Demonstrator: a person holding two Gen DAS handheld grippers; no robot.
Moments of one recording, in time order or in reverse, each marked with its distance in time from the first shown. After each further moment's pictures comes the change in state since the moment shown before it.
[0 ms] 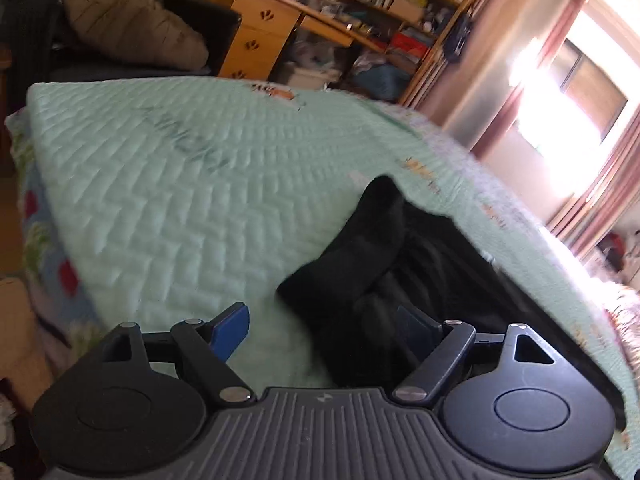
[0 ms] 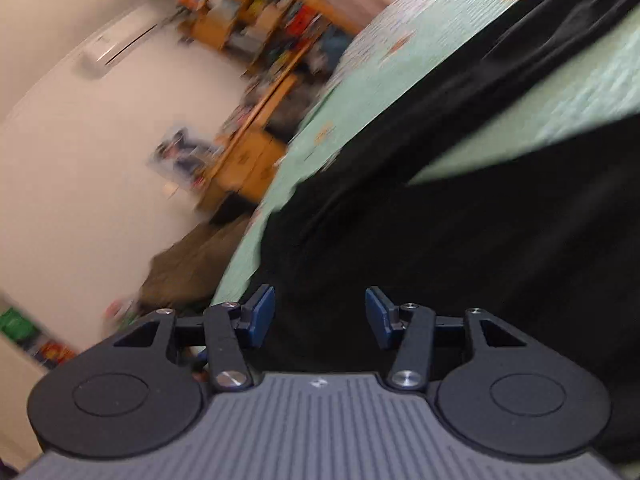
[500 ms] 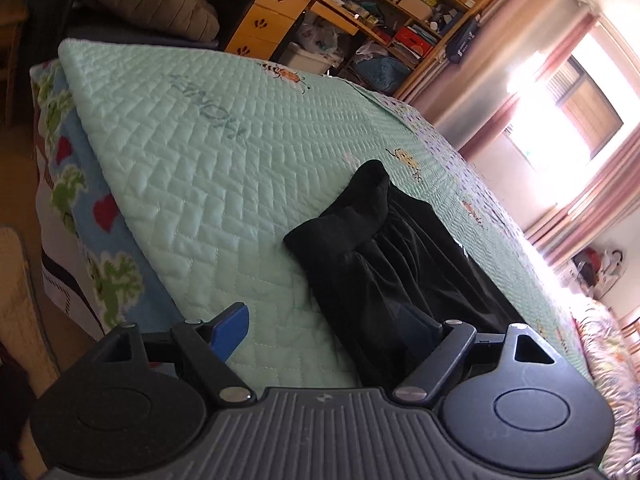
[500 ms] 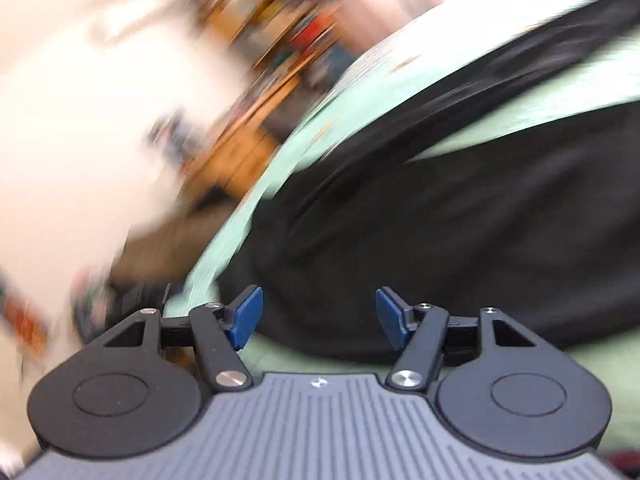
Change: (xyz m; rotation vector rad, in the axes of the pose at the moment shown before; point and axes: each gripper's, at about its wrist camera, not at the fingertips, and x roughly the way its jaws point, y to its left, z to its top) left arm -0.034 0.012 -0.014 -0.121 0.046 -0.084; right arm -0.098 0.006 -0.030 -0.050 -0.168 -0.170
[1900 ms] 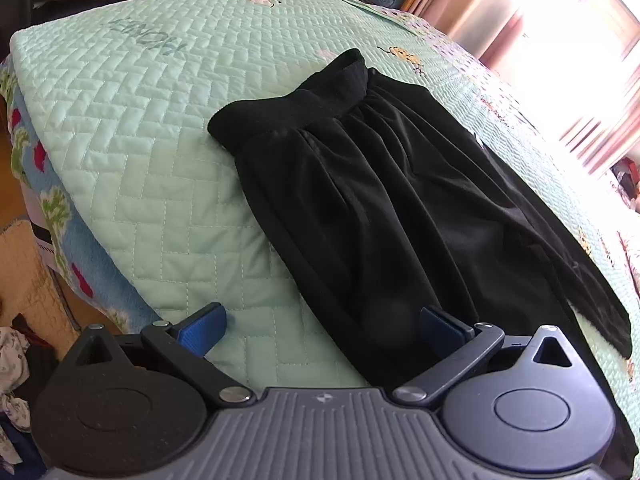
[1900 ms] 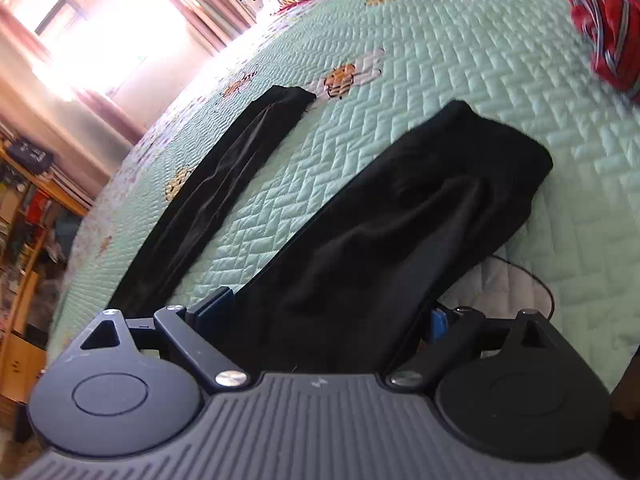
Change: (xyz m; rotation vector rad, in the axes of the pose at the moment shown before) left arm 0.054 -0.064 -0.048 0.158 0.214 0.160; right arm -0.052 -0.086 0.071 0.366 -0.335 -0.748
